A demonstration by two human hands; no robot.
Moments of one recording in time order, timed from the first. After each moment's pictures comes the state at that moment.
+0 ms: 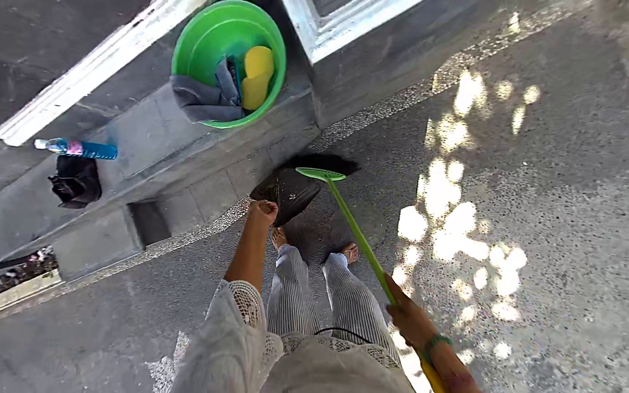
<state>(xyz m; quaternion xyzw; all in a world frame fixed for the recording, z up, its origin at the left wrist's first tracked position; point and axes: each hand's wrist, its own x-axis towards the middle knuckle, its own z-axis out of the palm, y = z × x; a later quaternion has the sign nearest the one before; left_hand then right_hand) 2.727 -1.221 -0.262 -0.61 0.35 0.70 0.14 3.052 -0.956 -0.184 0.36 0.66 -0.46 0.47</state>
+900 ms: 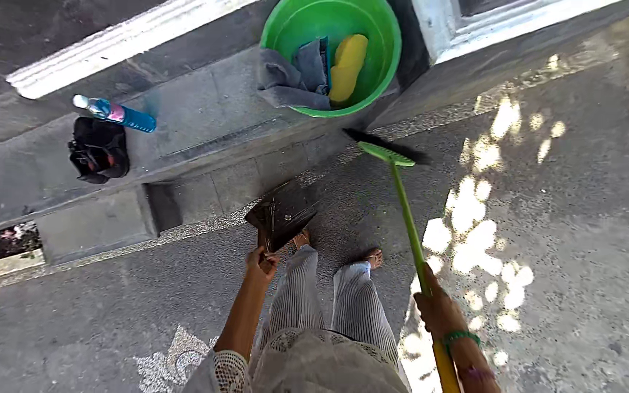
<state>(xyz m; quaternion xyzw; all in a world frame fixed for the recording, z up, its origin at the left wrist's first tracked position) 2.784 -1.493 -0.201 -0.66 0.30 0.67 0.16 2.933 -1.137 -0.128 0.44 0.74 -0.31 0.40</state>
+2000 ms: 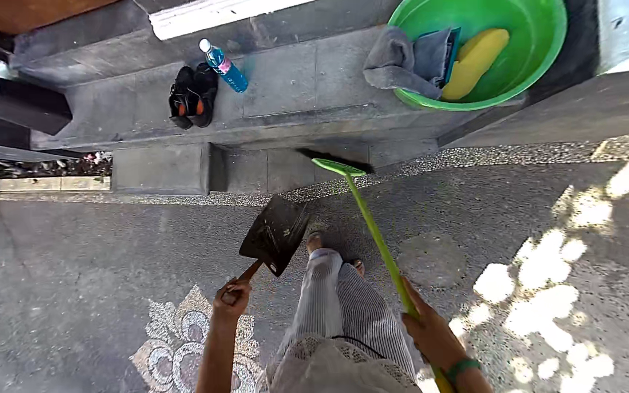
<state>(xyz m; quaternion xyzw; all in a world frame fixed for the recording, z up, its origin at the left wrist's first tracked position) 2.957 -1.726 -0.157 -0.61 0.05 0.79 -0.07 2.934 -1.281 -0.126 0.24 0.75 -0.36 0.49</state>
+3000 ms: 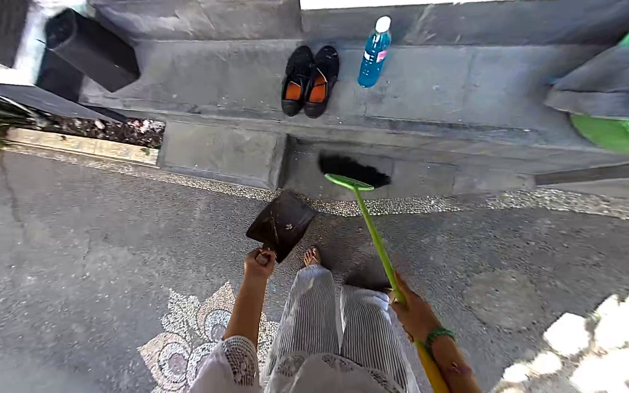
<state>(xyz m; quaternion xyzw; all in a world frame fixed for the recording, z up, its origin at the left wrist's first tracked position) 2.898 -2.050 -0.218 -0.66 0.07 0.74 -0.11 2.898 -1.667 -0.173 0.19 0.79 -0.26 0.53</state>
